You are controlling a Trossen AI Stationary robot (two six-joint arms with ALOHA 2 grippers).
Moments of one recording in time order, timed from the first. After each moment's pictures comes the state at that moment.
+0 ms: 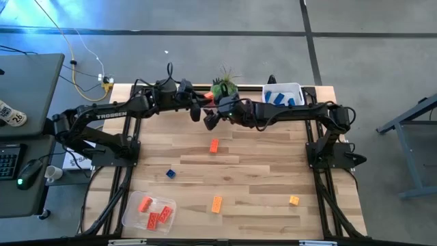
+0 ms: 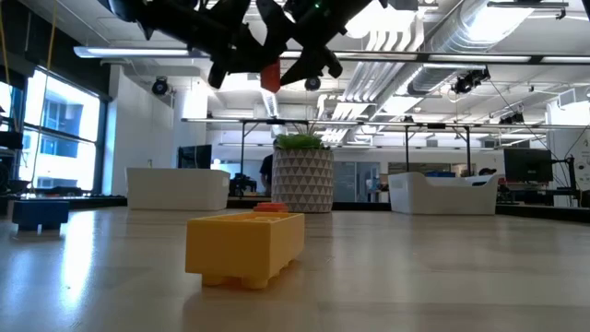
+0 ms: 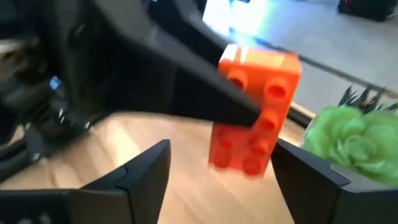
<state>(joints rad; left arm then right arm) 0.53 1.26 0.88 0.11 0.07 -0.27 -0.10 1.79 1.51 -0.24 0.43 0.42</state>
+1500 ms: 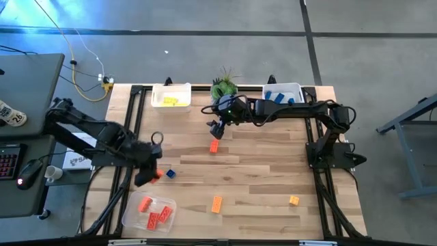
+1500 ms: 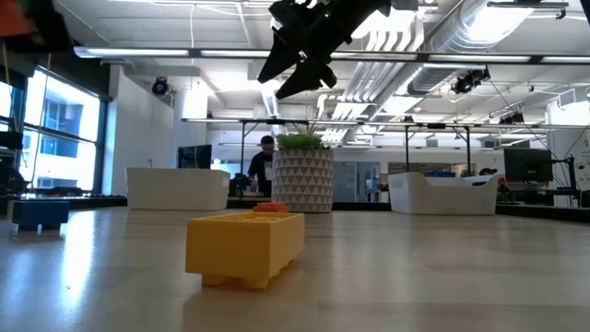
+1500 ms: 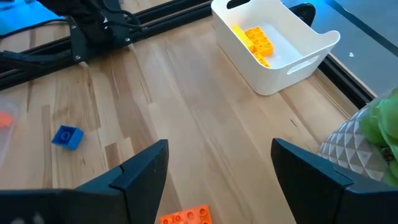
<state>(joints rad) -0.34 0.92 0.87 -0.94 0.14 -0.85 -0.14 1.79 1.51 -0.38 0.12 0.23</state>
